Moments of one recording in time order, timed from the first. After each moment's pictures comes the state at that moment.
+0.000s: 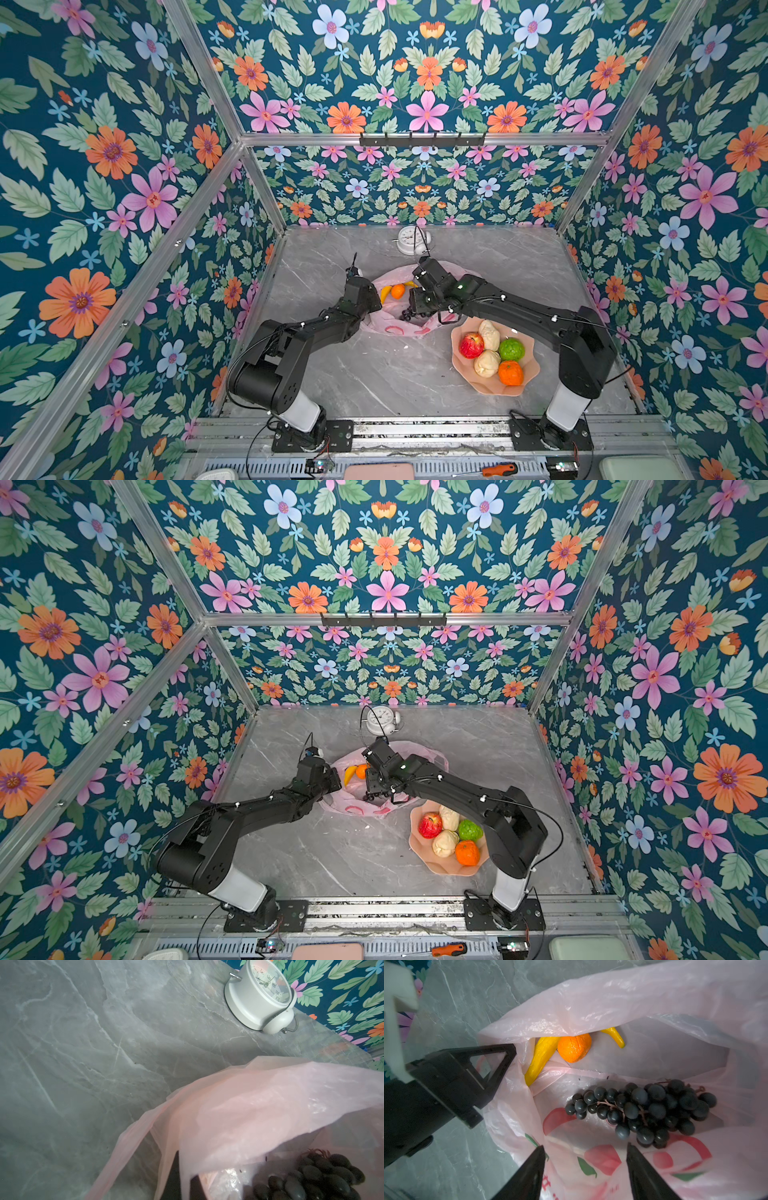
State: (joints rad) left arm -0.43 1.58 0.69 0.23 -0.11 -0.58; right arm 0.83 1.81 1.45 -0.60 0.13 0.57
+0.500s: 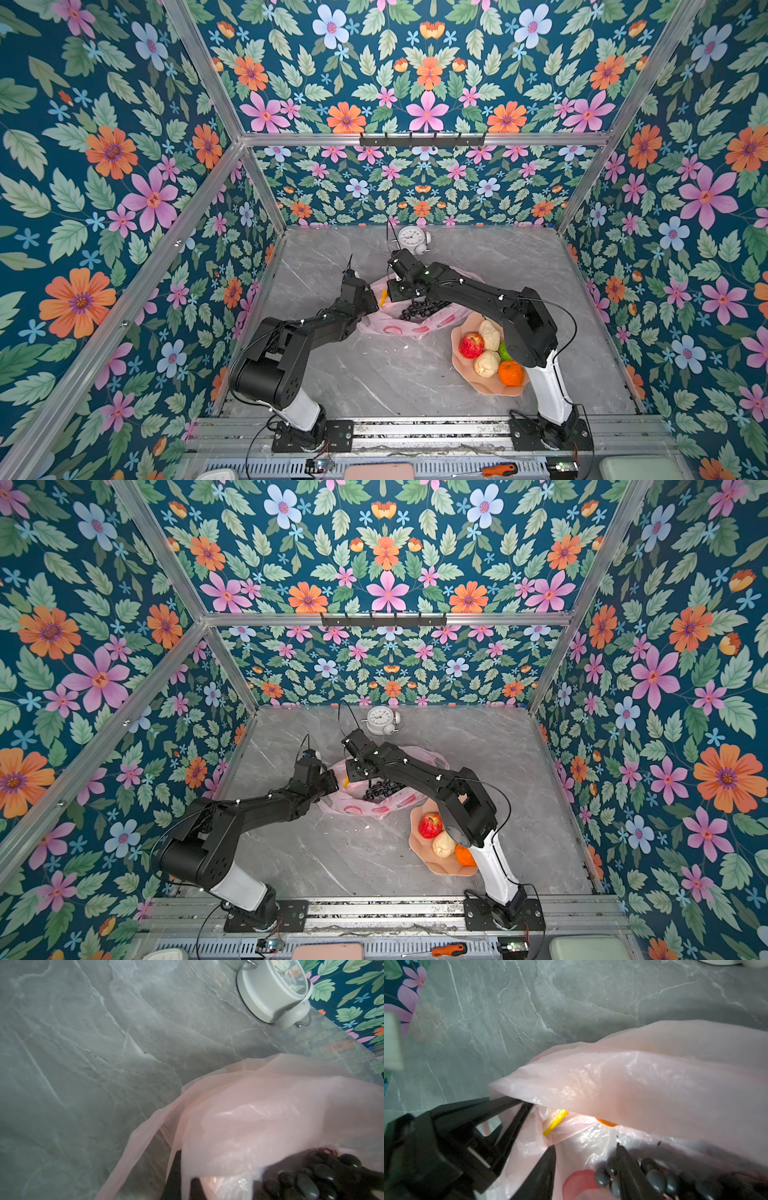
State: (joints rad) left arm -0.38 1.59 0.66 0.24 -0.04 -0.60; right arm 0.81 2.16 1.81 -0.60 0.03 0.46
